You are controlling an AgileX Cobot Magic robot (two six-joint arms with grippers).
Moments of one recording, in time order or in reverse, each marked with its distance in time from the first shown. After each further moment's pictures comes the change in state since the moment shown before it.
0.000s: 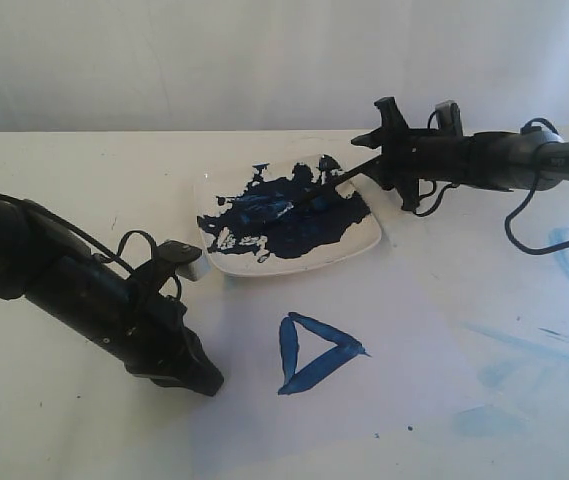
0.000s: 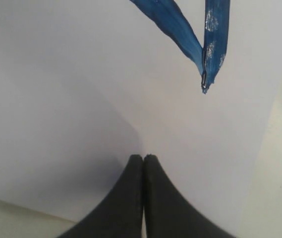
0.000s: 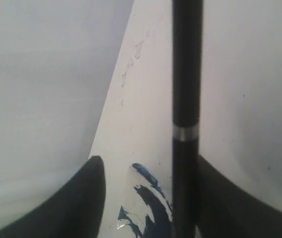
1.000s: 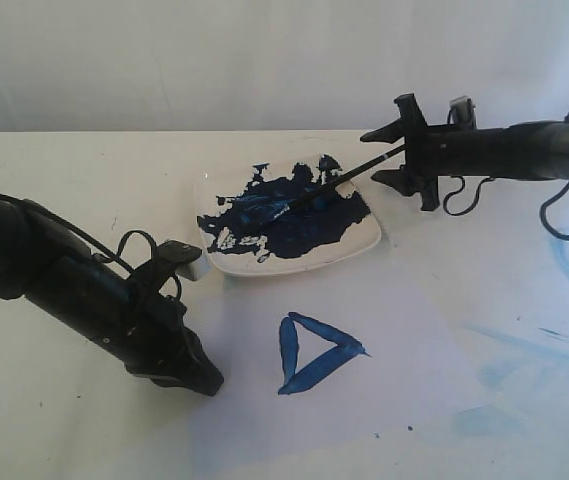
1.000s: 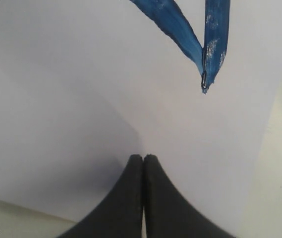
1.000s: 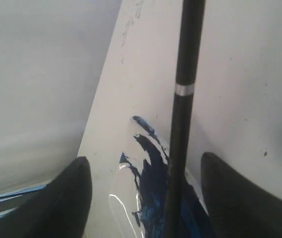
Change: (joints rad) left arm 0.000 0.000 0.000 0.000 0.000 0.000; right arm -0.098 -0.030 0.000 -0.224 0.250 0.145
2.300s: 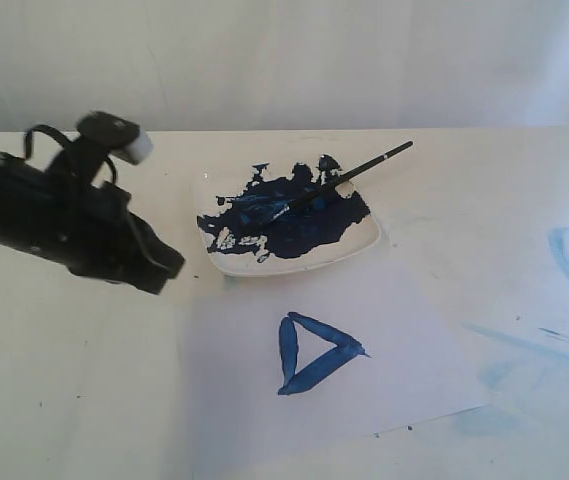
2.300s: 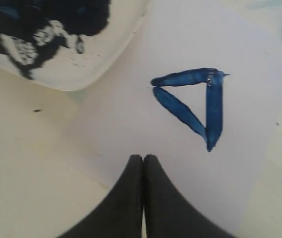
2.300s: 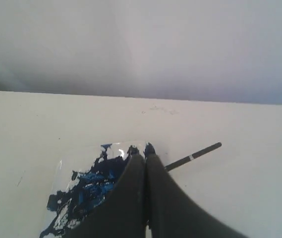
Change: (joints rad) left arm 0.024 -0.440 0.000 0.293 -0.112 -0.331; right arm -0.099 -0.713 0.007 -0.794 0.140 -0.111
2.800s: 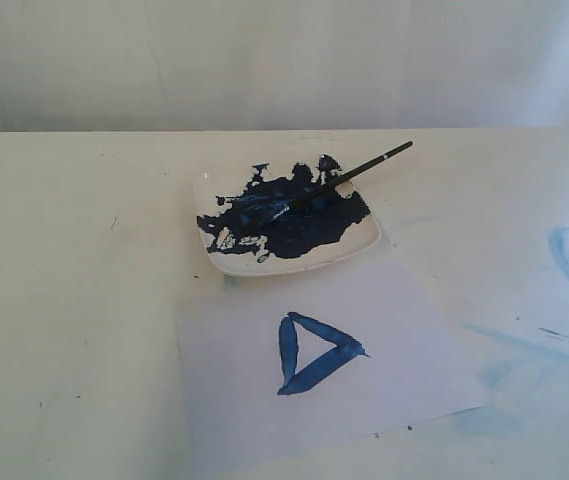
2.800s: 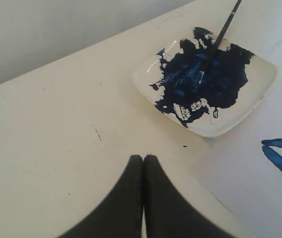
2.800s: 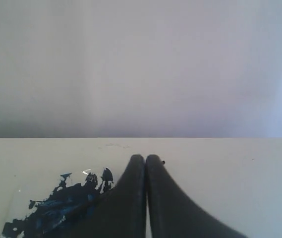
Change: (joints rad) left arm 0.174 -0.516 0.000 0.476 0.005 -0.429; right arm 0.000 -0.601 0.653 -0.024 -0.413 -0.108
